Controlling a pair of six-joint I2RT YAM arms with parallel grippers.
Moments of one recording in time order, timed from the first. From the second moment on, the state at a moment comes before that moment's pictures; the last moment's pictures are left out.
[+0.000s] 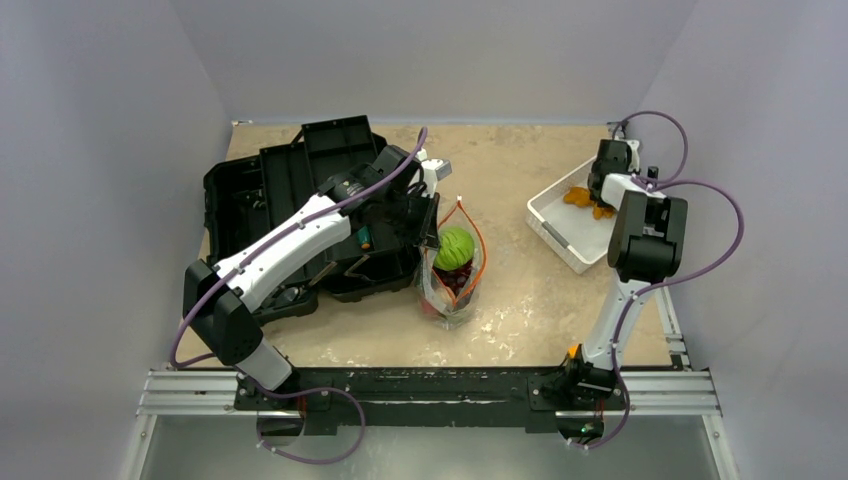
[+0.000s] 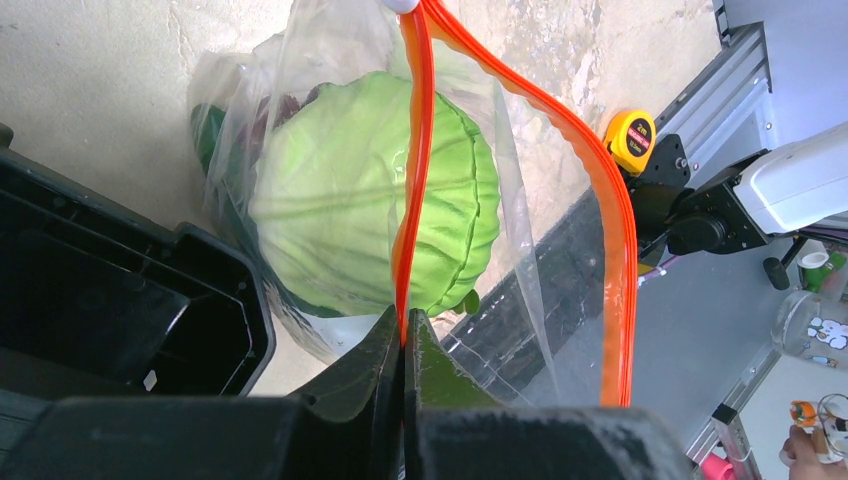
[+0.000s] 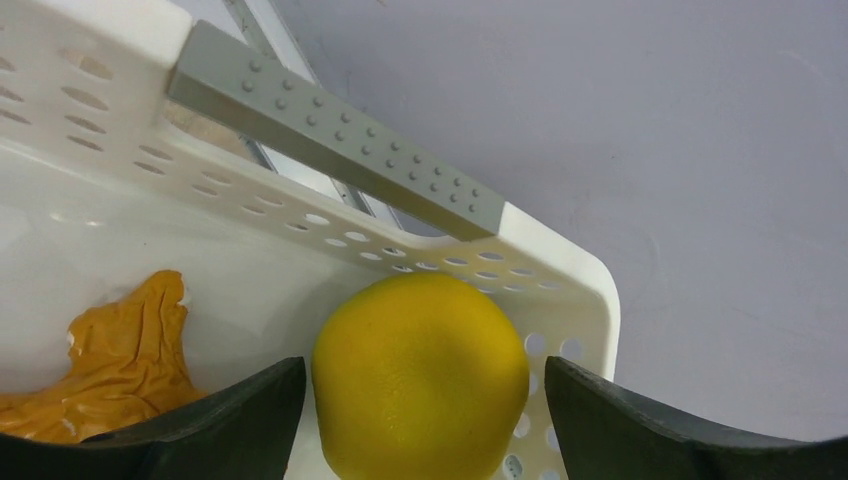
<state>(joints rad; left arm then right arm) -0.72 1.59 1.51 -0.79 0.34 -0.39 -0.20 2.09 1.43 -0.17 0.78 -0.13</state>
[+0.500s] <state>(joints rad) -0.72 1.59 1.51 -0.79 0.34 -0.39 -0.20 2.10 1.50 -0.26 0.73 -0.09</state>
